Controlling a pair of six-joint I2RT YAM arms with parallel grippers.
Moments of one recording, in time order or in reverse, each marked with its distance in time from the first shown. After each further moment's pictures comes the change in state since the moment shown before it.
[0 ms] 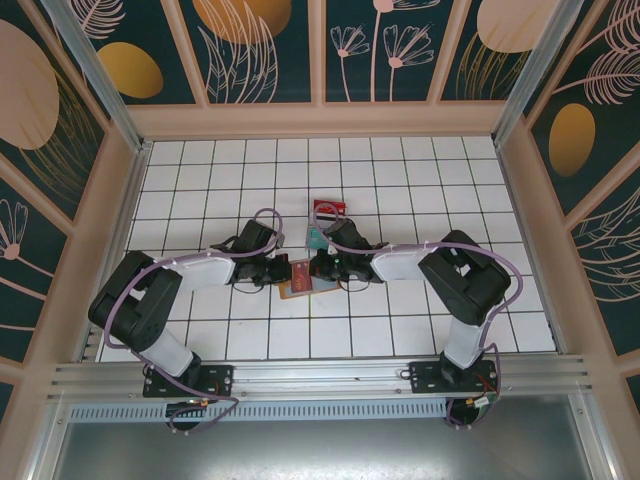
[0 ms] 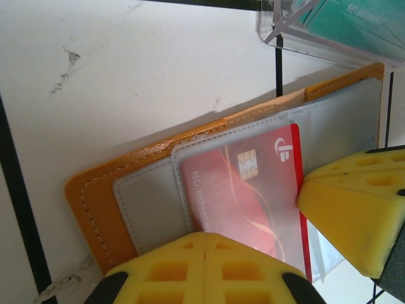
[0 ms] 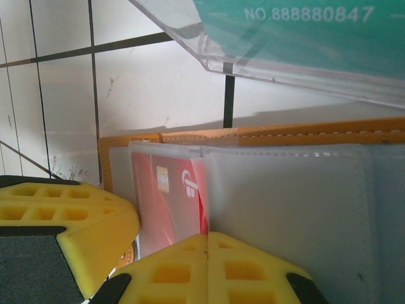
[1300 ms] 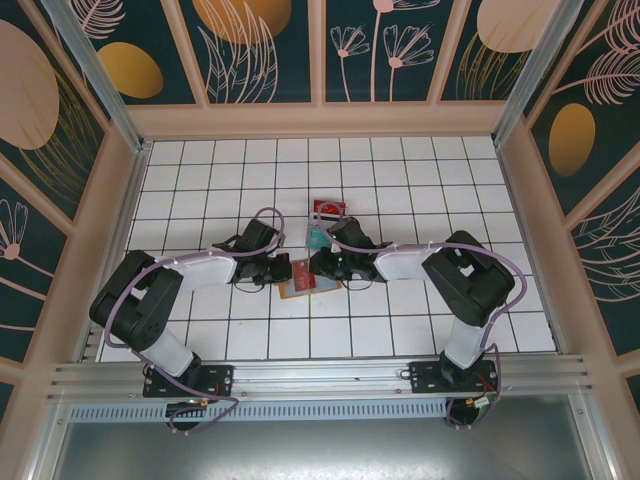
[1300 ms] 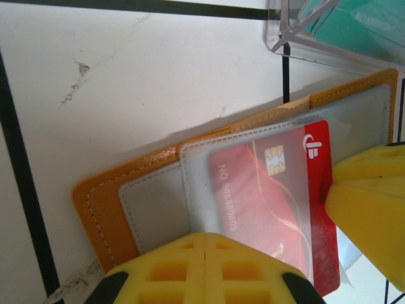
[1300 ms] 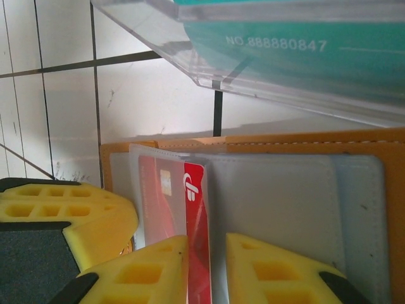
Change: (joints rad) left arm -0.010 0.006 0.018 -0.022 -0.040 0.001; right arm -0.024 -0.018 -0.016 0.009 -0.005 -0.007
